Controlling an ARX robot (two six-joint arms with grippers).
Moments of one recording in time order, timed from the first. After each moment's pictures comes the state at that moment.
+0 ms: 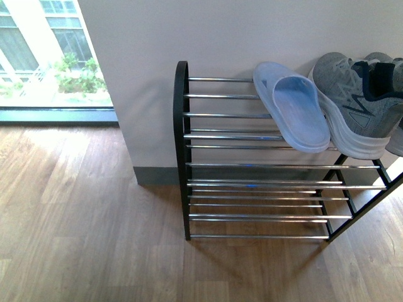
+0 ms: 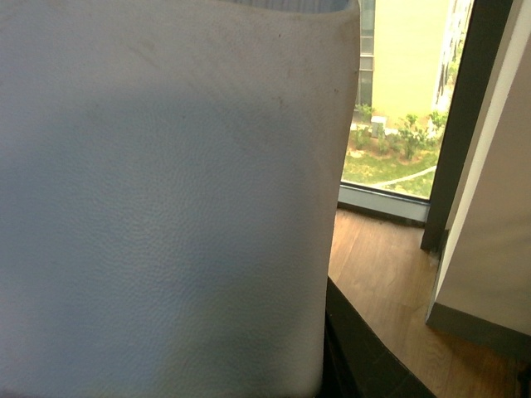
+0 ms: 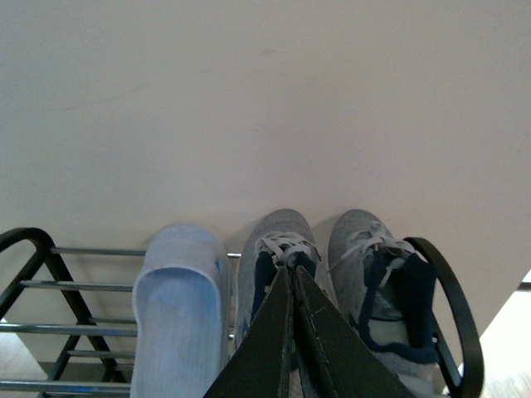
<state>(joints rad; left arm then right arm) -0.29 0.64 0.26 0.11 -0.76 -0.04 0.00 1.40 0.24 1.15 0.00 -0.01</state>
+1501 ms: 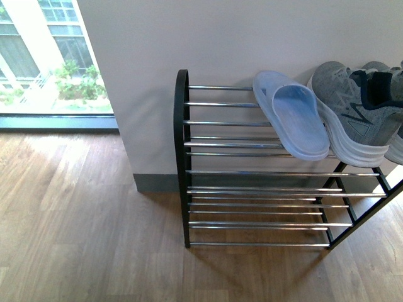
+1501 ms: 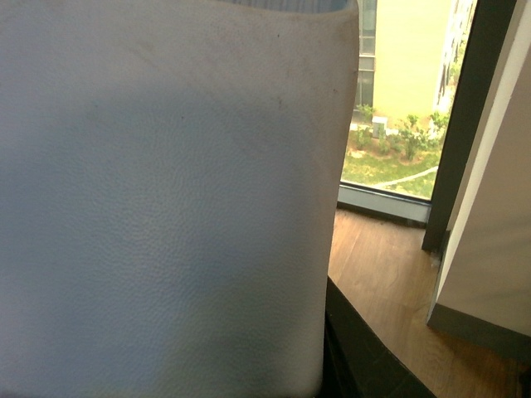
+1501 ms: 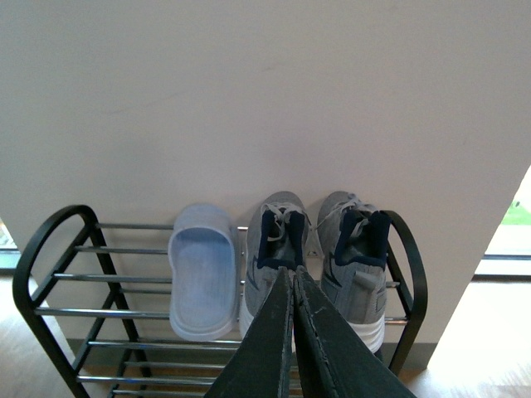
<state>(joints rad) -0.29 0.64 0.26 0.11 -0.76 -0.04 0.00 0.40 0.02 0.40 0.00 -0.01</state>
